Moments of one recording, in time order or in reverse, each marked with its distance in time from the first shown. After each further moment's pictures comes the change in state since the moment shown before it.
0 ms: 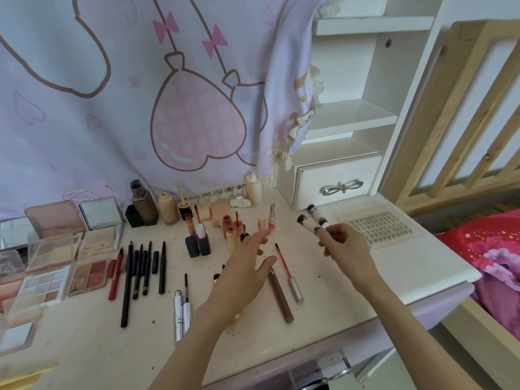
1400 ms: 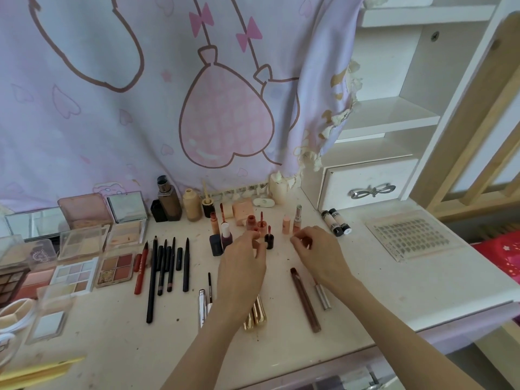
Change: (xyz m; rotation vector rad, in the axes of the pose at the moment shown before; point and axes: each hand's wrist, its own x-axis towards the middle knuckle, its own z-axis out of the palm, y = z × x) left_hand 0.001 -0.009 -0.024 0.057 0.349 -0.258; right_hand 0.016 -0.001 0.081 -0.518 -0.117 -0.363
